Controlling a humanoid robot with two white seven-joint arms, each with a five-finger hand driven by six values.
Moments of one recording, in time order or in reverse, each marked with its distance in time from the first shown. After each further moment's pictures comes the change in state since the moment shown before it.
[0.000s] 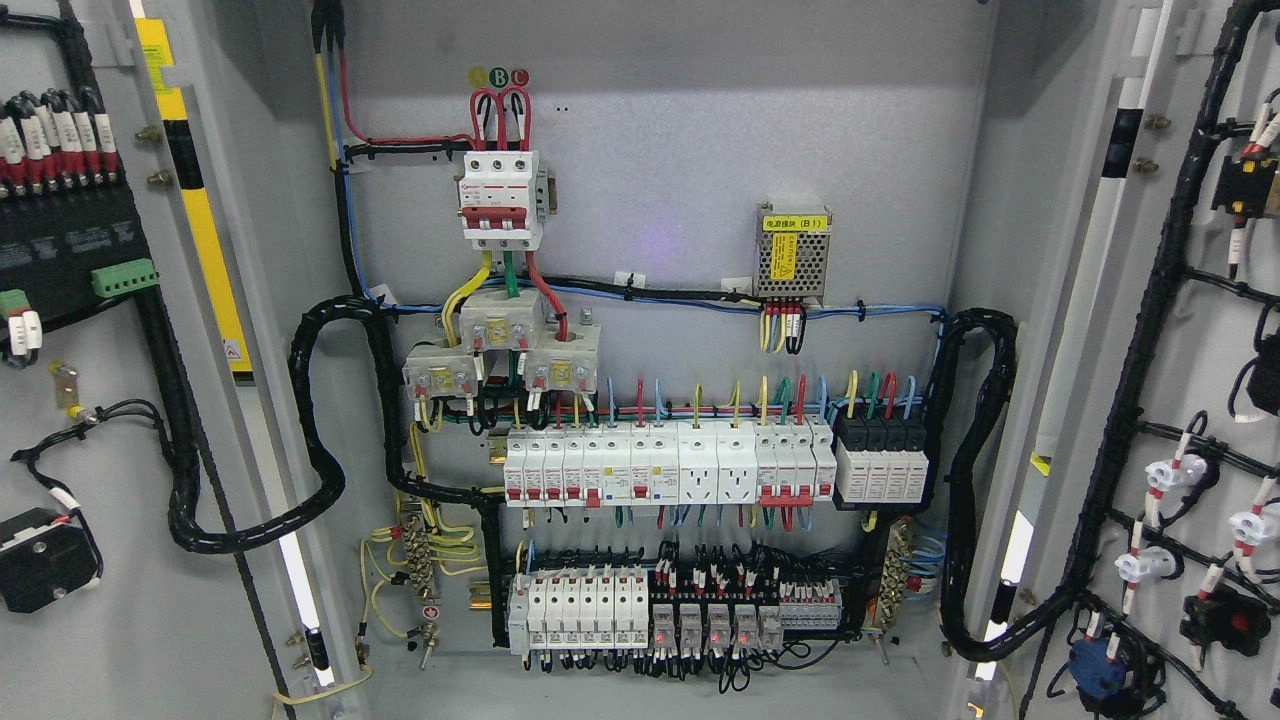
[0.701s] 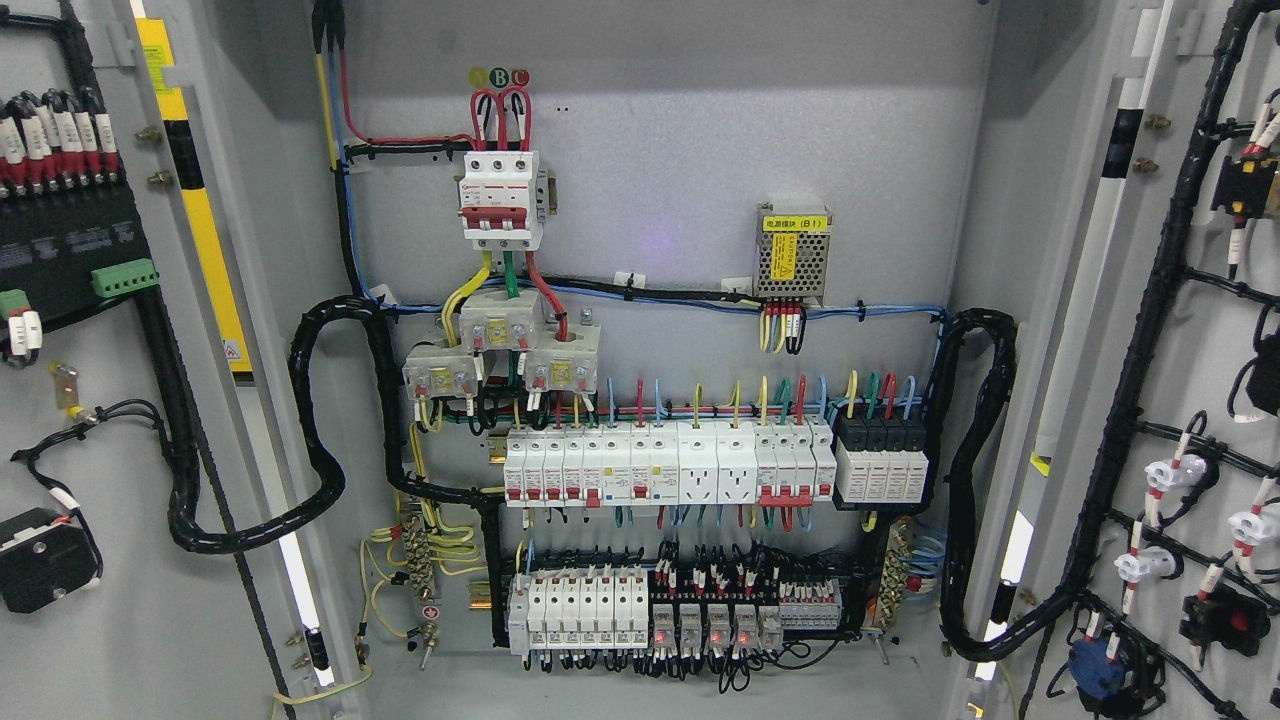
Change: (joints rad) left arm -0.046 -0.035 -0.160 0.483 -0.080 0.028 0.187; right arm -0.127 0.089 0.028 0.389 0.266 0.367 -0.133
